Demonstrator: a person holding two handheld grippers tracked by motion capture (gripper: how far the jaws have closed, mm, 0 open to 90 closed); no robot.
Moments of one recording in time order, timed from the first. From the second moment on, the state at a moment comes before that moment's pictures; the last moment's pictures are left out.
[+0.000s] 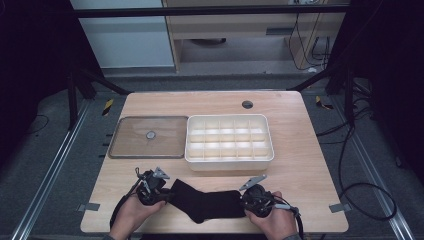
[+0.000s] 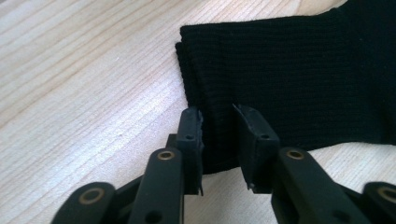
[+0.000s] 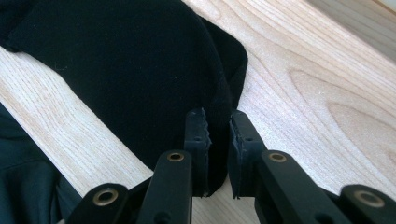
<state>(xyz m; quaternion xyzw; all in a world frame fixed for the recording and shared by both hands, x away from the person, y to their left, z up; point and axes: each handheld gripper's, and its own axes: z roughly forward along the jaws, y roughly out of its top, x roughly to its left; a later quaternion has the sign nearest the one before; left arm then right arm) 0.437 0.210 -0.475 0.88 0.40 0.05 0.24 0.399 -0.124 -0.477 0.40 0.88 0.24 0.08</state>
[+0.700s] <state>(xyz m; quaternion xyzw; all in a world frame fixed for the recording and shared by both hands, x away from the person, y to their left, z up) 0.437 0.209 -0.471 0.89 0.39 0.05 0.24 0.399 -0.126 -0.473 0.40 0.88 0.25 0.07</state>
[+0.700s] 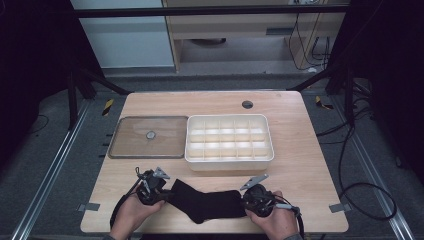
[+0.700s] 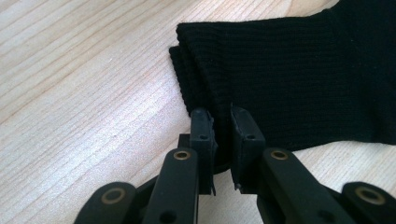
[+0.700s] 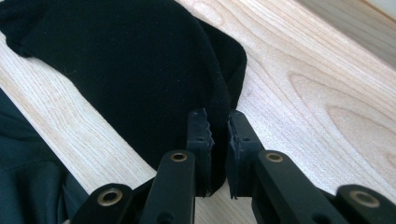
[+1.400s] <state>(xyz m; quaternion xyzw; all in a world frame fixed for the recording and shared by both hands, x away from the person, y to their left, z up) 0.442 0.223 -0.445 0.89 0.38 0.07 0.24 0.404 -0.120 -0.469 0.40 0.87 0.27 0.06</state>
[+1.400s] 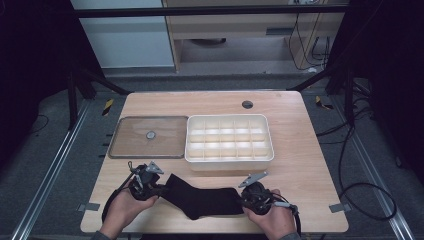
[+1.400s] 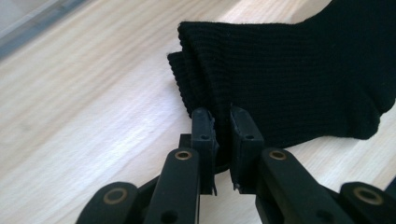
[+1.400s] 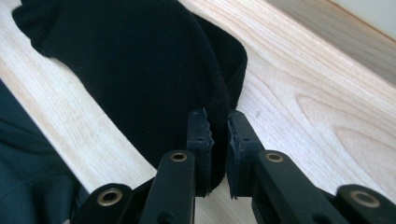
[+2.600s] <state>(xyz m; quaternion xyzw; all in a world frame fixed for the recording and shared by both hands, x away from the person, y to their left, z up) 0.429 0.155 -0.395 0.91 0.30 0.04 0.28 0.417 -0.076 -0.470 0.39 0.87 0.30 0.03</state>
